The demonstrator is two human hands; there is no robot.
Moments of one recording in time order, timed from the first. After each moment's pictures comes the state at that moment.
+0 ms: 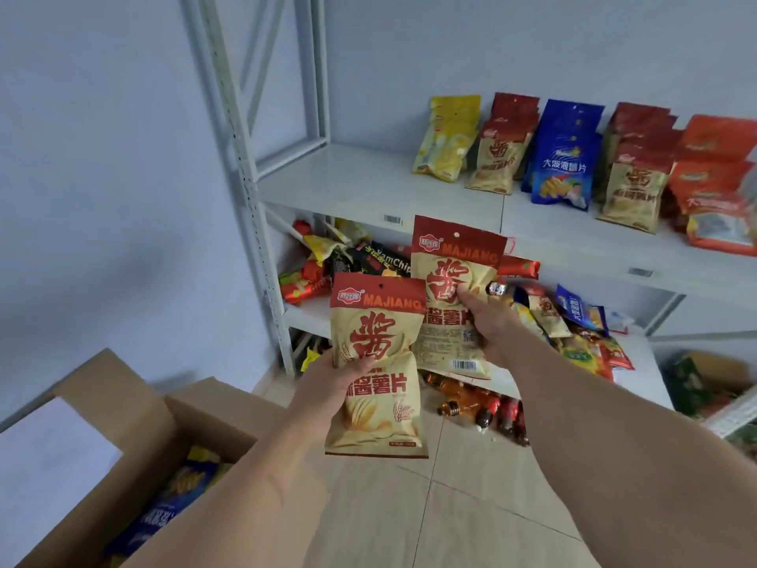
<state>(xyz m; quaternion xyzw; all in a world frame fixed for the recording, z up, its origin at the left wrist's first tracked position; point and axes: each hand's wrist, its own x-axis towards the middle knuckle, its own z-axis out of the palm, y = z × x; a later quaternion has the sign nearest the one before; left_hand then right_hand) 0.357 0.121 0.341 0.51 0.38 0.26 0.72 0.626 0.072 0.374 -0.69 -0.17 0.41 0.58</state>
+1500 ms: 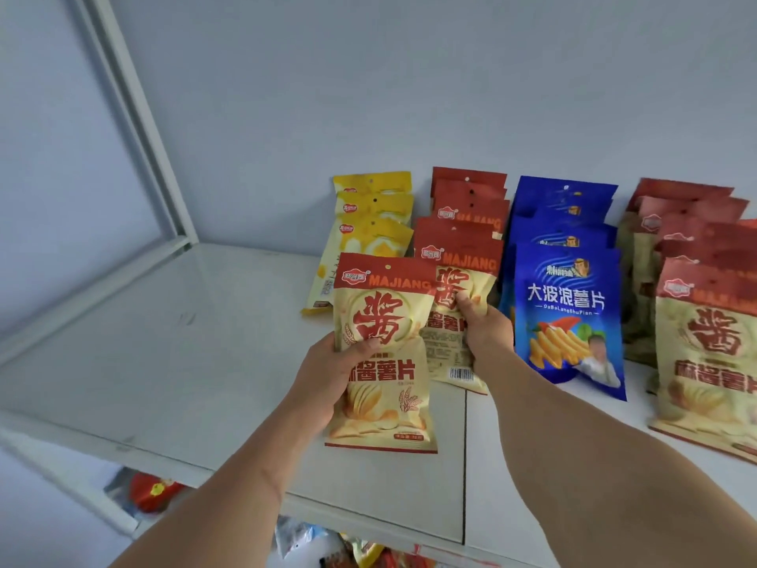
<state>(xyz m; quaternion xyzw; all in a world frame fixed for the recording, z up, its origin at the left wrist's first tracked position) 0.869 0.504 0.418 0.56 0.34 0.26 0.71 1.099 0.434 0.398 -0.73 -0.11 0.23 0.63</state>
